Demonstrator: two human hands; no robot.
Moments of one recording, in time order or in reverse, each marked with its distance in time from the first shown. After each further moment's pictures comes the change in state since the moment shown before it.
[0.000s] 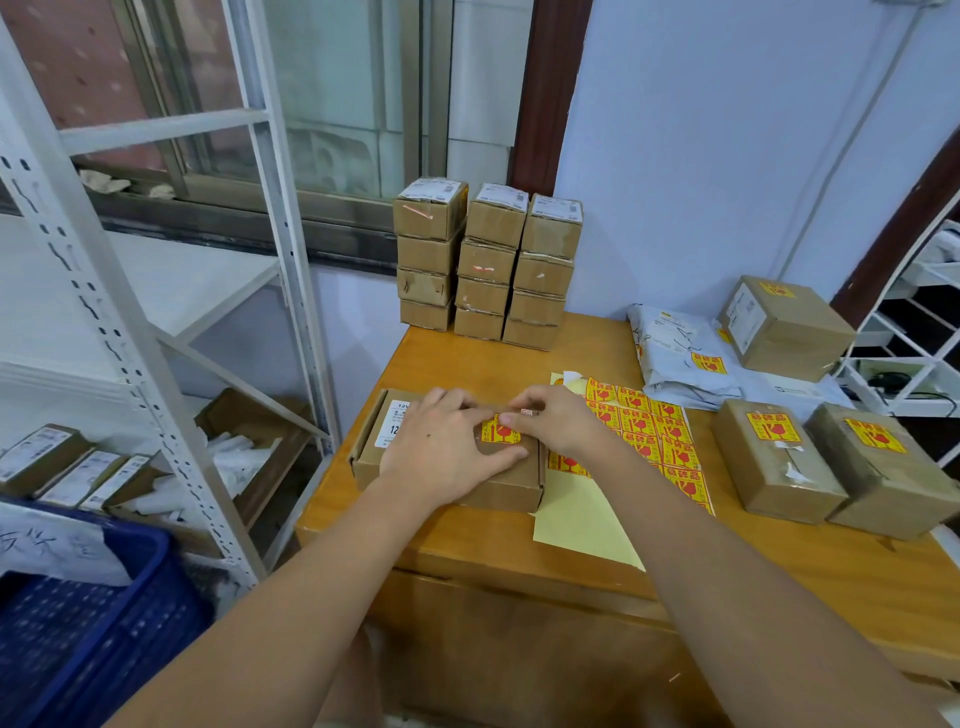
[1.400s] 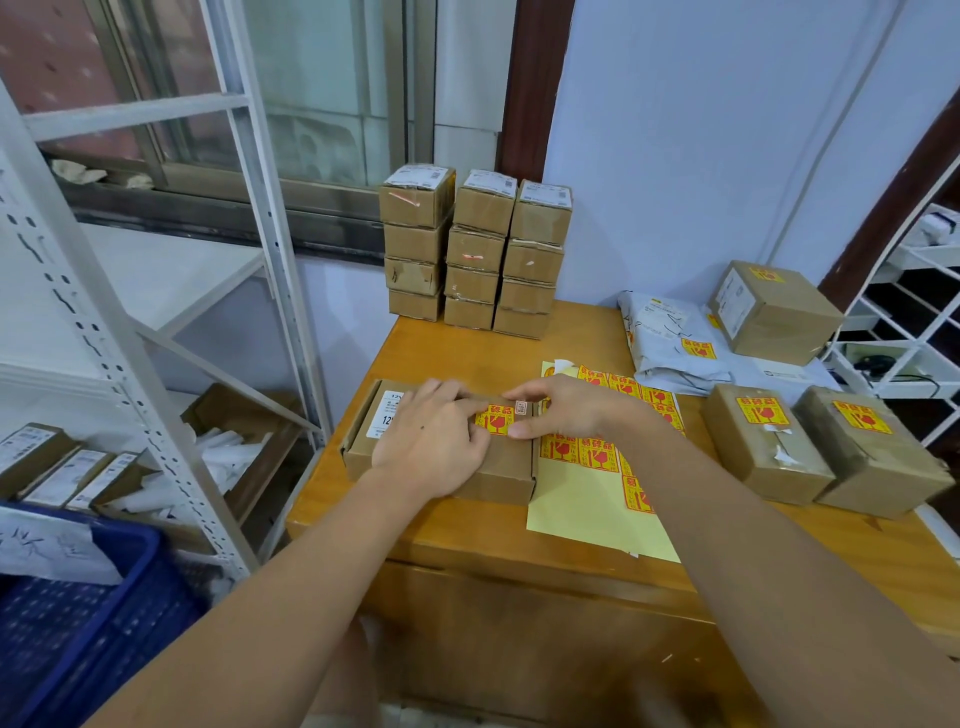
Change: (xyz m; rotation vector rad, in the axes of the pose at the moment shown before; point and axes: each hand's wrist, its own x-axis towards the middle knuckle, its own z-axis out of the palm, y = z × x) left_hand -0.001 0.001 0.001 -0.014 0.010 0.035; right_hand -0.015 -0.012 -0.042 -0.092 -0.341 -0.006
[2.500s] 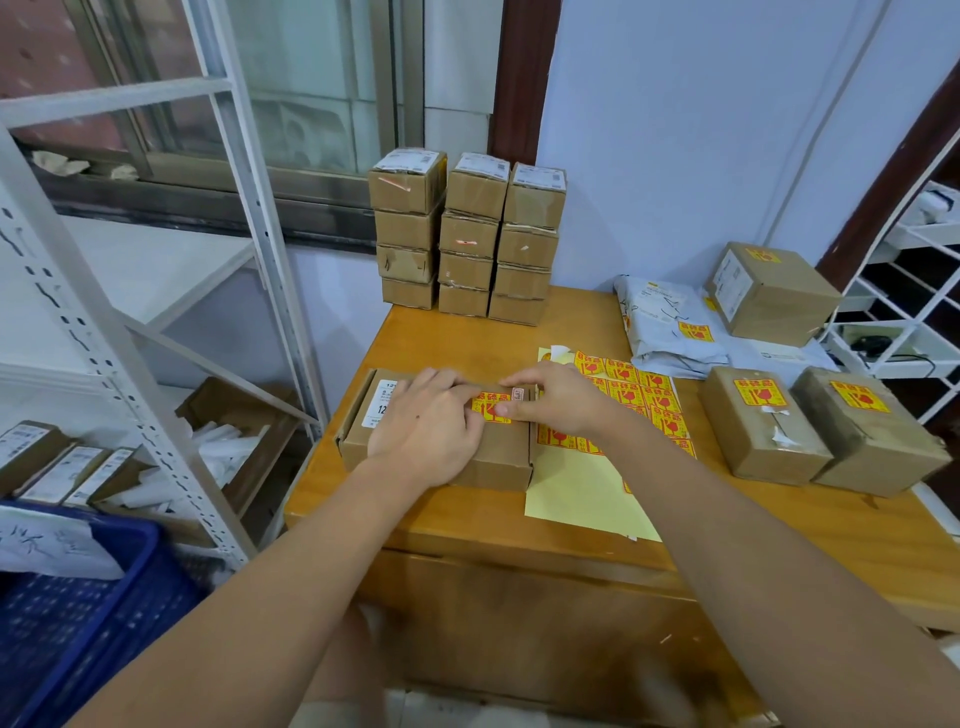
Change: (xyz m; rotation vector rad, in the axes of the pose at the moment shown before) left_hand 0.000 0.001 0.002 0.025 0.045 0.007; right_hand 0.018 0.022 0.023 -0.102 0.255 -0.080
